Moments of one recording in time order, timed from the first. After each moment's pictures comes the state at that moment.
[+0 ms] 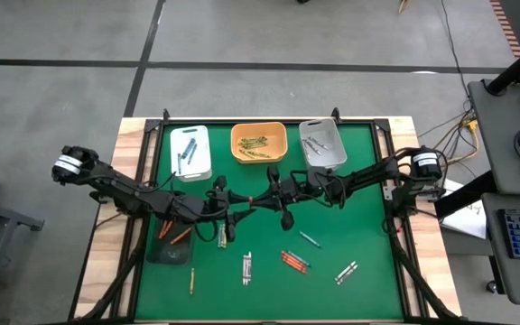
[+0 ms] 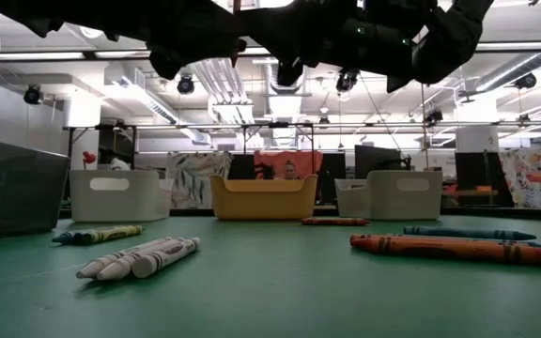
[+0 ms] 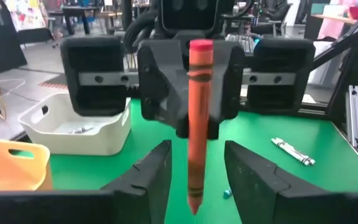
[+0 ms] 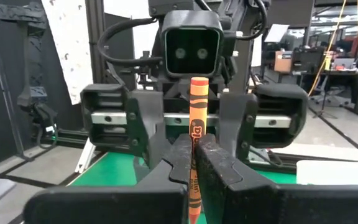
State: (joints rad) left arm -0.31 1.37 0.63 0.61 -0.52 -0.12; right arm -0.01 1.76 0.83 1.07 -0.29 0.02
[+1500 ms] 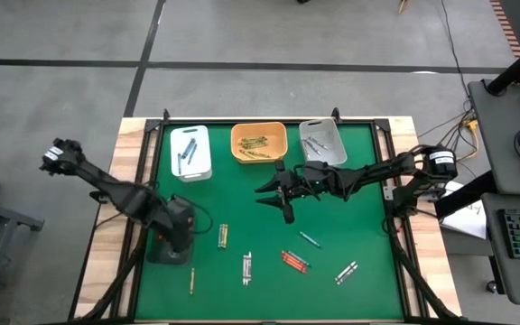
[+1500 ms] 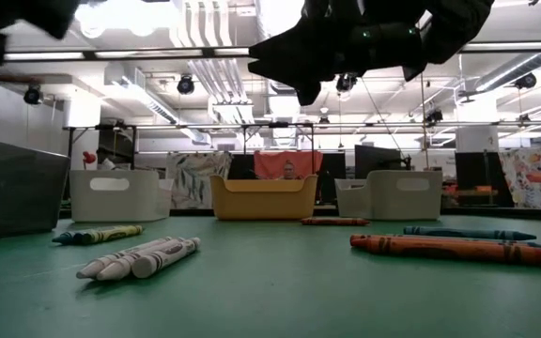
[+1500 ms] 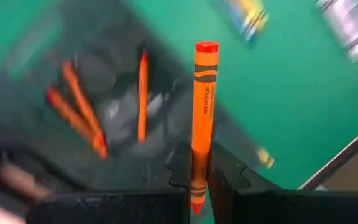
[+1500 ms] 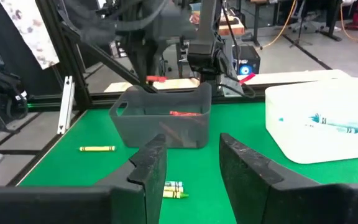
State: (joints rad) left arm -0.53 1.18 1.01 -1.19 0.01 -1.33; right arm -0.04 1.63 0.83 0.68 -0.21 0.08
